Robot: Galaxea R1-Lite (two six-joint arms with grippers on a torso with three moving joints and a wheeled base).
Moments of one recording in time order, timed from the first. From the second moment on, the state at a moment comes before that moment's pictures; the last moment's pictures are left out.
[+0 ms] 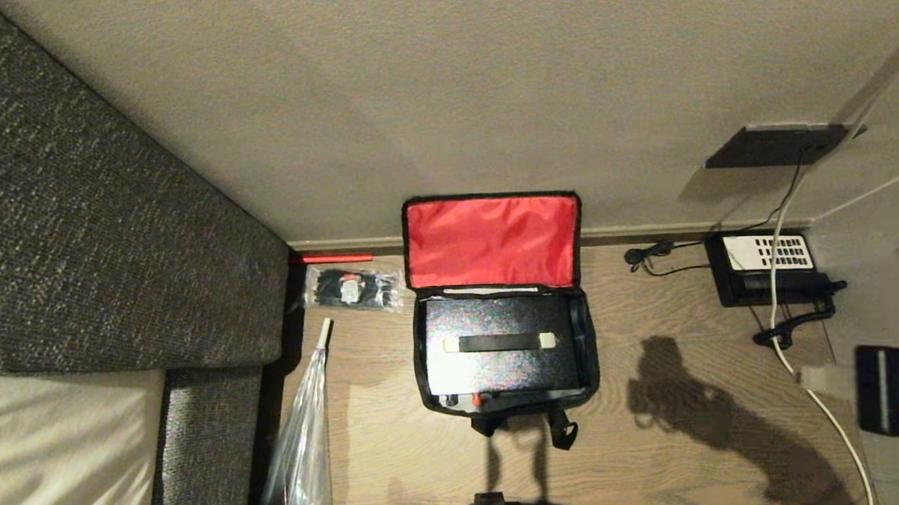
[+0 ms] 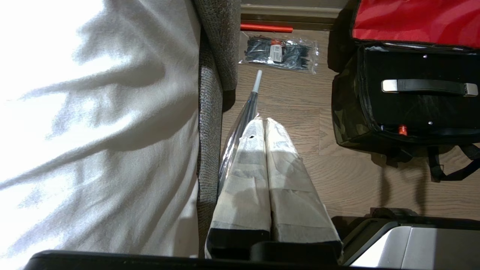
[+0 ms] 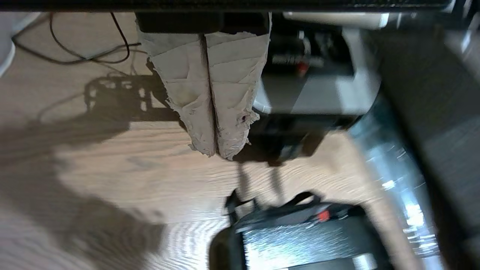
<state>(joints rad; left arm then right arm) 0.00 0.00 0.00 0.00 0.00 0.00 0.54 1.13 -0.80 0.34 -0.26 0.52</state>
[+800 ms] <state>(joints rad) 0.00 0.00 0.00 0.00 0.00 0.00 0.31 1.93 -0.96 -0.67 -0.05 0.51</state>
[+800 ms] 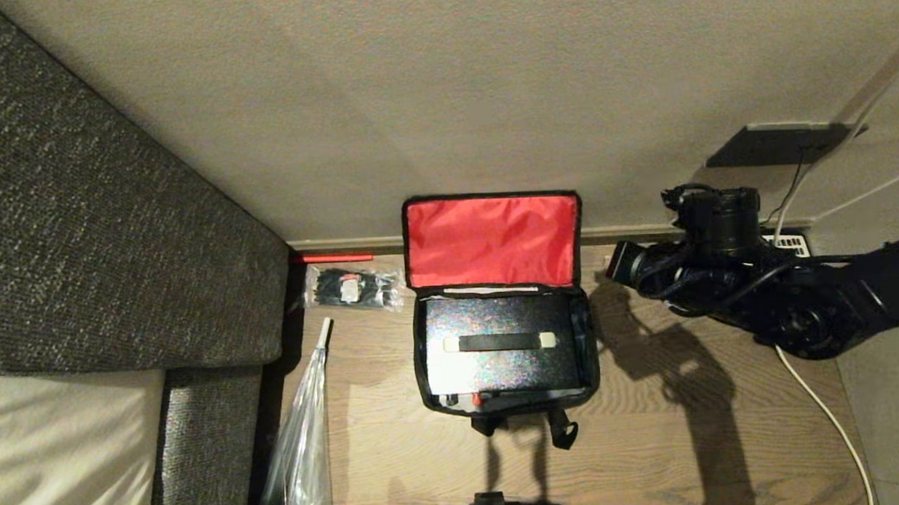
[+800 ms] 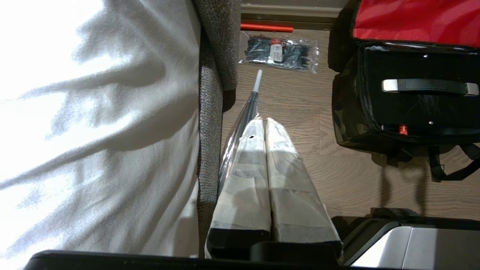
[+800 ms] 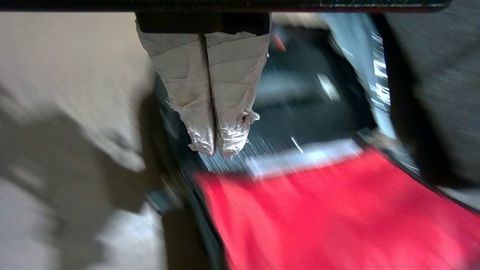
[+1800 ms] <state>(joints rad) 0.00 0.00 0.00 0.00 0.00 0.00 0.21 2.33 -1.27 -1.10 0.18 0.49</state>
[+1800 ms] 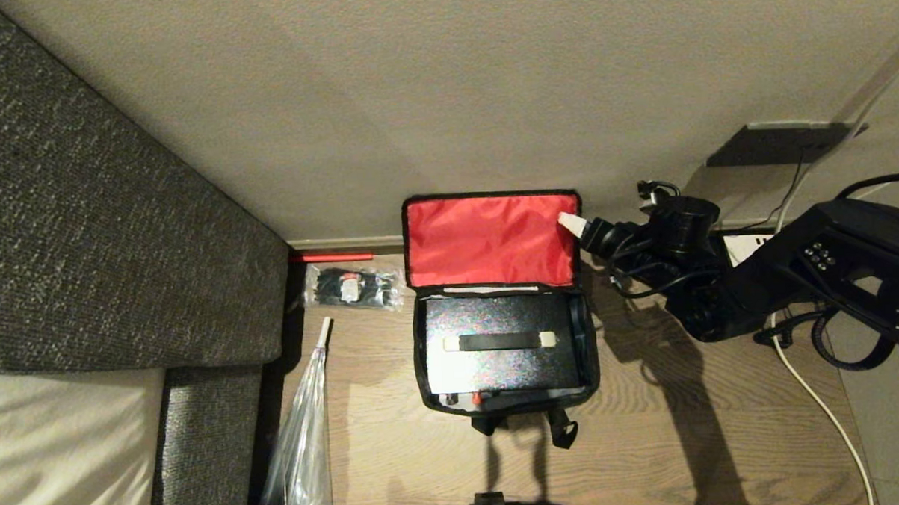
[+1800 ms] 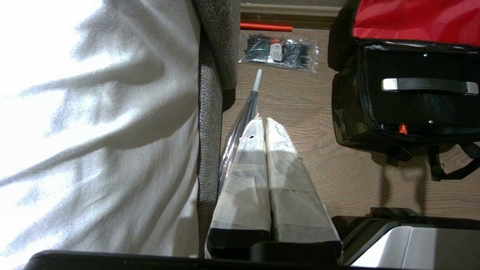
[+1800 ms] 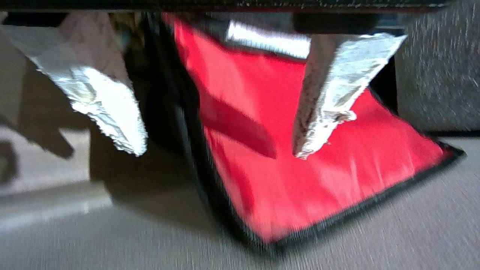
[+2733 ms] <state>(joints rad) 0.00 0.00 0.00 0.00 0.00 0.00 0.20 2.42 -1.39 -1.12 0.21 0.49</state>
